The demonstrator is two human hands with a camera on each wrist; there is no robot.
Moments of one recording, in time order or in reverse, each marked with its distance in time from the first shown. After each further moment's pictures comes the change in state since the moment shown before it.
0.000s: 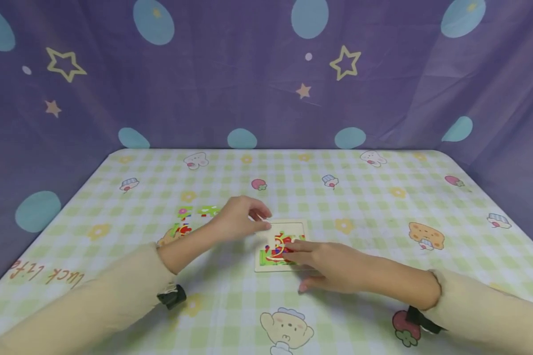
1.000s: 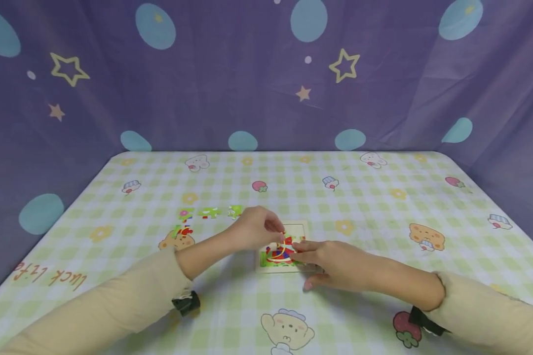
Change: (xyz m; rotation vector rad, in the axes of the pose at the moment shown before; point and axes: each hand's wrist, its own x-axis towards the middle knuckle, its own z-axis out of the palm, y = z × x) left_hand 0.002 0.025 0.023 -0.099 -0.089 -0.174; right_hand -0.006 0.004 -0.002 0.031 0.031 0.020
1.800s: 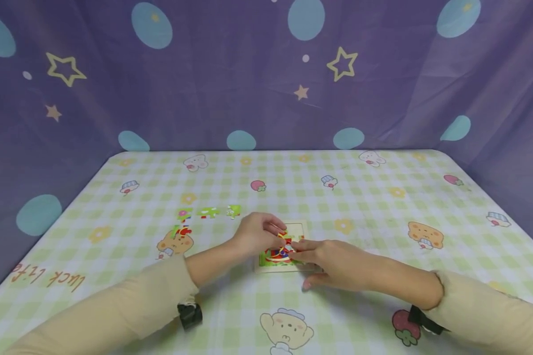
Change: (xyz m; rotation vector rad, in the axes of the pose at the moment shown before) left_hand 0.006 -0.012 0.025 -0.342 0.120 -0.126; right_hand 0.000 -0.001 0.000 0.004 0.007 0.011
